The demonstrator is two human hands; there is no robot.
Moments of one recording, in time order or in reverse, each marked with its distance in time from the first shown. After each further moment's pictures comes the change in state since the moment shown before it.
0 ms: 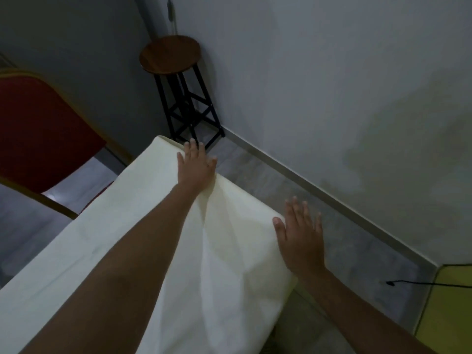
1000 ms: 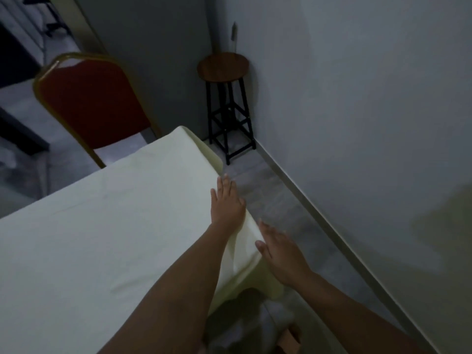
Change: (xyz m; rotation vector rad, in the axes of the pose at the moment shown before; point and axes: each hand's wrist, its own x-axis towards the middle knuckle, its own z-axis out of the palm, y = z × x) left_hand -0.117 0.133 0.068 -0.182 0.106 -0.219; right_hand 0.021 0.100 -0.025 0.205 -0.491 -0.575
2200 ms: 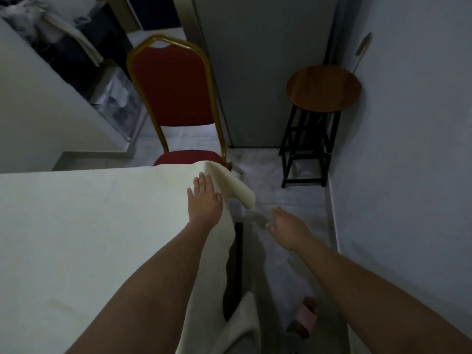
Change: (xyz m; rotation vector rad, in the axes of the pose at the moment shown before) left_hand 0.210 -0.021 -0.057 0.037 0.203 -0.736; right_hand 0.398 0.081 -0.119 -0.286 -0.529 -0.320
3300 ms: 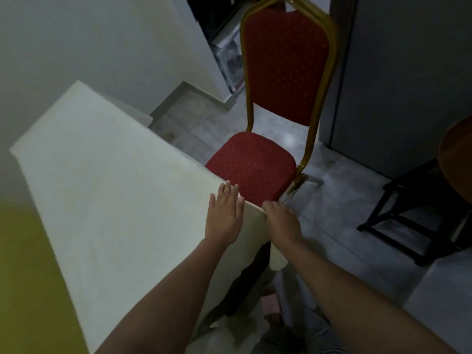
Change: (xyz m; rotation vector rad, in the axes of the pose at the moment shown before) left_hand 0.094 0.014 -0.008 -0.179 0.073 -0.511; right_hand 0.207 -0.087 -0.068 -0.017 0.096 -0.725
